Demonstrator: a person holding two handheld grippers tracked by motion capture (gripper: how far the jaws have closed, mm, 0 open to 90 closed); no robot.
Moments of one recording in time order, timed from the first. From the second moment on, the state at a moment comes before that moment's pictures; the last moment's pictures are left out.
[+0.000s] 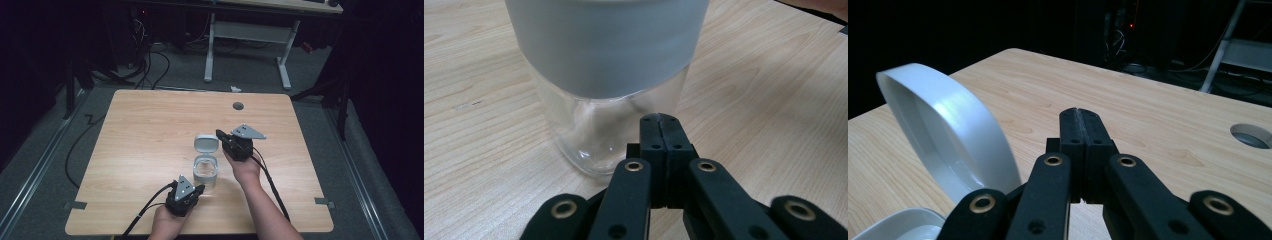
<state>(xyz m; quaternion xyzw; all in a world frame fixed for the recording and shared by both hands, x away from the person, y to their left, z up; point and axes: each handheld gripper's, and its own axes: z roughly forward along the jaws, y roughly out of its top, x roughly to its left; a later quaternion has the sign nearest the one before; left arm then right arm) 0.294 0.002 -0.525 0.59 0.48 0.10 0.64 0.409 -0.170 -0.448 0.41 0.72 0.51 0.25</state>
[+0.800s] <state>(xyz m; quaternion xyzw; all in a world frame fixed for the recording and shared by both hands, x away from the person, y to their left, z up) 0.293 0.004 -0.525 0.59 0.48 0.10 0.64 0.363 -0.168 -0.458 0.38 0.72 0.53 0.24</state>
